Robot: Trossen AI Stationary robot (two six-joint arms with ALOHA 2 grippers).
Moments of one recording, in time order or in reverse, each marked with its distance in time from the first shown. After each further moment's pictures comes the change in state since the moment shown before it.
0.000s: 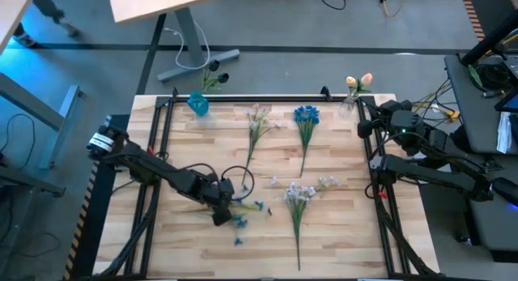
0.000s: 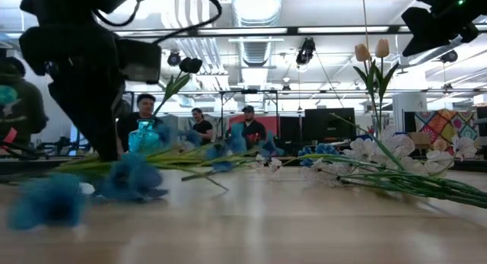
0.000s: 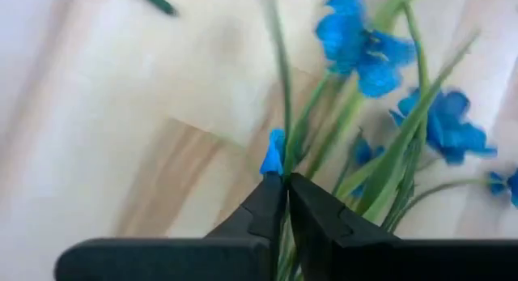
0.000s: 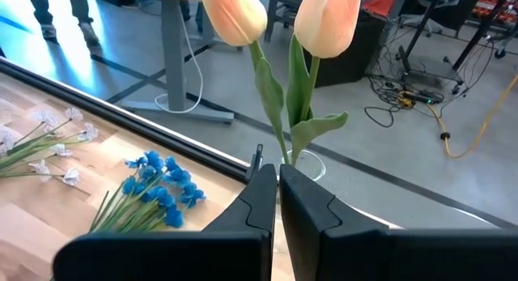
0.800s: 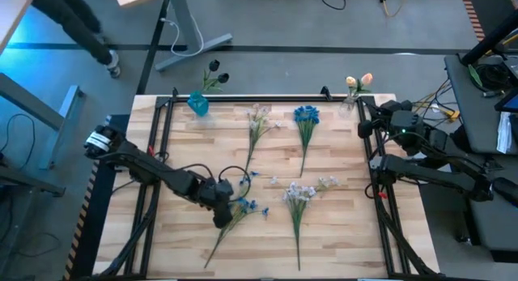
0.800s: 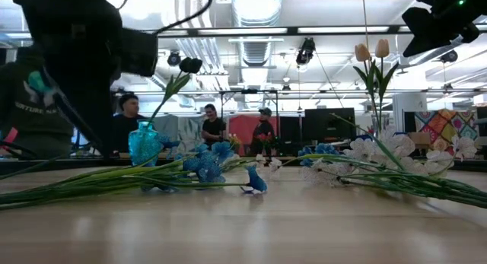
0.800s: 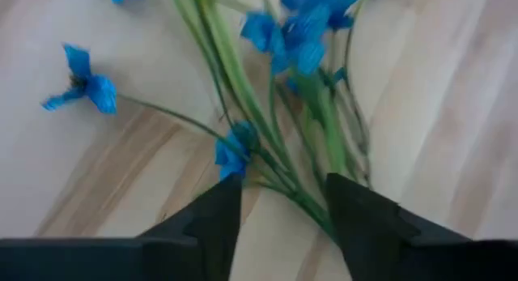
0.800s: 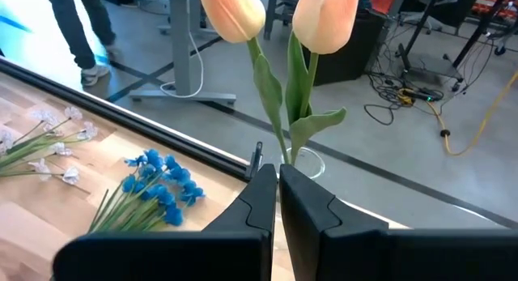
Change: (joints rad) left arm -0.026 -0.020 -0.004 0.052 0.040 -0.157; right arm 0.000 0.000 0.002 -0.013 0.000 0.012
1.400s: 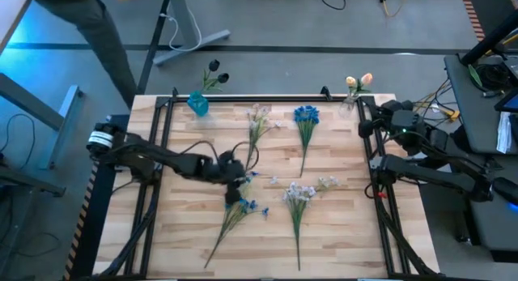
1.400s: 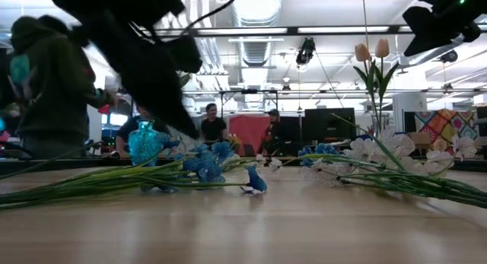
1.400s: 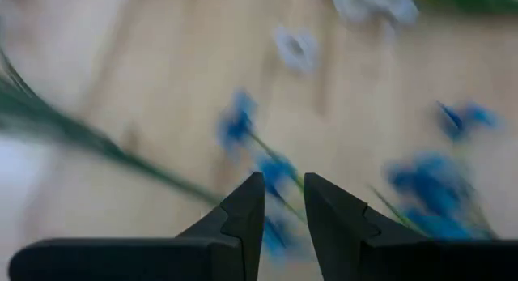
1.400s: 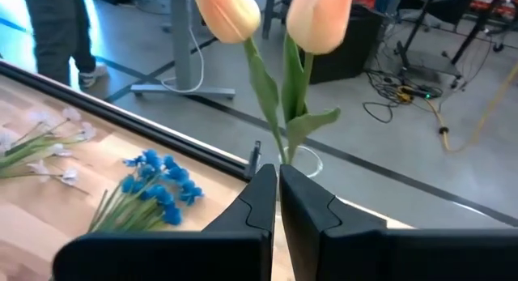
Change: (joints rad) left arm 0.241 -0.014 -0.079 0.320 -0.149 0.661; right arm -0.005 0.000 0.009 -0.010 -0.001 0.008
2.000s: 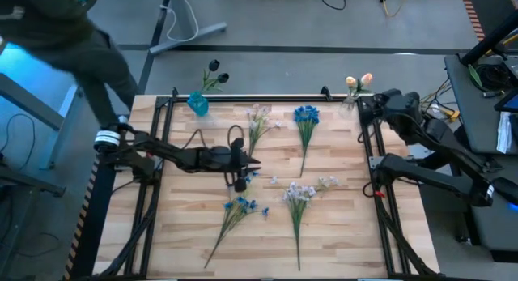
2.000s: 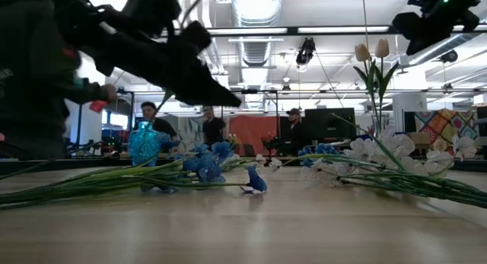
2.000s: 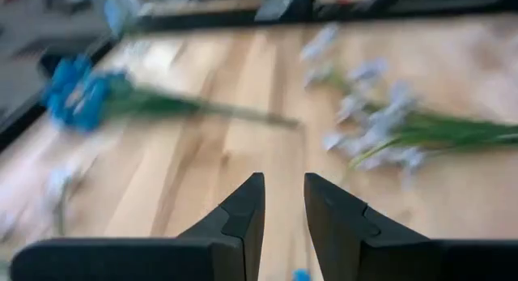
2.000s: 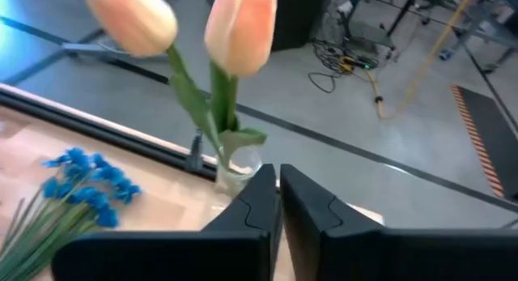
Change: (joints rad) left arm 0.152 0.071 -0.118 0.647 0.080 0.317; right arm -0.191 0.112 0.136 -0.073 -0.004 -0.039
